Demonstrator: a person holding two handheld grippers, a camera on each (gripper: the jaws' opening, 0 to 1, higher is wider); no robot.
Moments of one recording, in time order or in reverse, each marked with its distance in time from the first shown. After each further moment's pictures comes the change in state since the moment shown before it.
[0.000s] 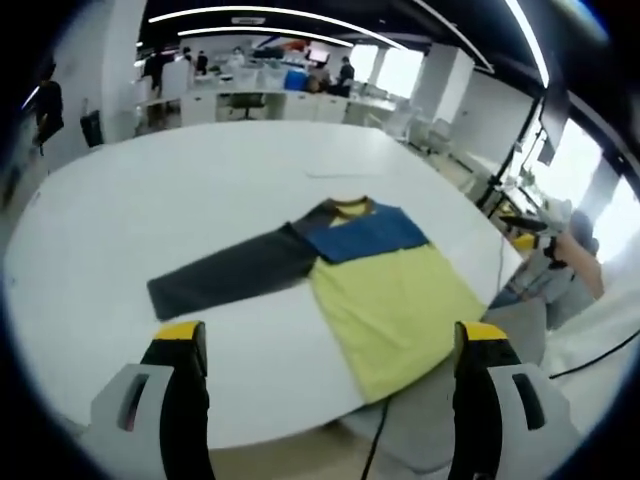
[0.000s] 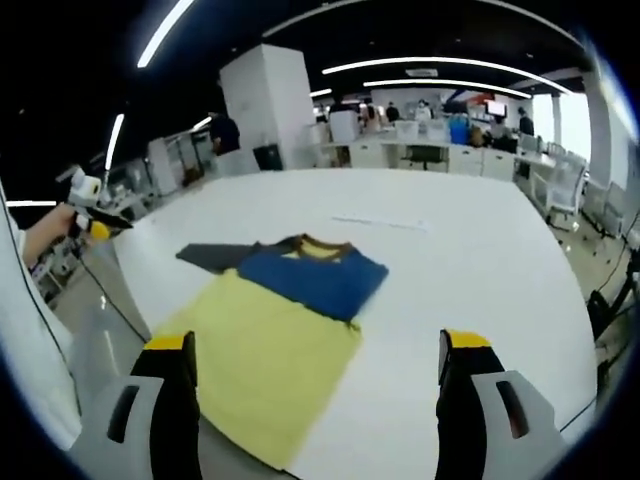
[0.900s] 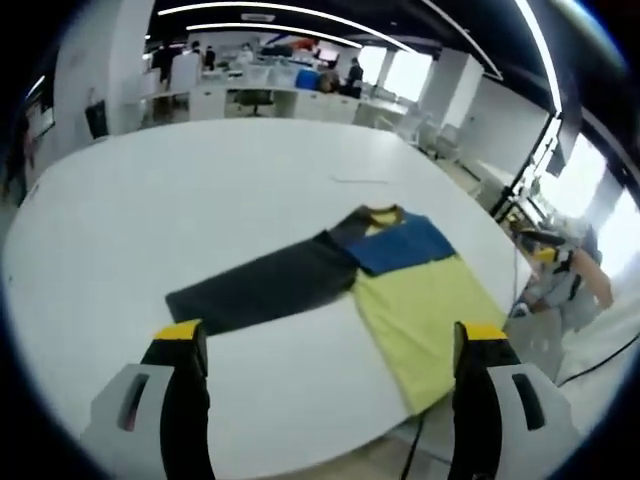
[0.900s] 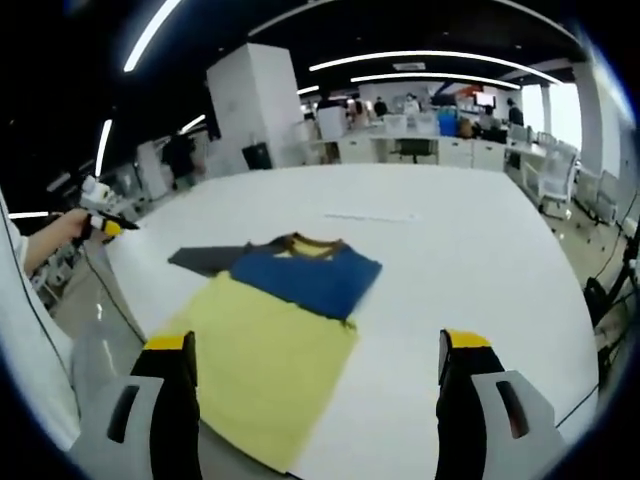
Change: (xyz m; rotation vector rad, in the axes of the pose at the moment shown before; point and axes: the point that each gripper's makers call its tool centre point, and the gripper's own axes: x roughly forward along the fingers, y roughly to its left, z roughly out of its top) left arm 0.026 0.073 0.020 -0.054 -0.017 -0.003; right arm 0.006 -0.007 0.003 0.043 0.011 -0.034
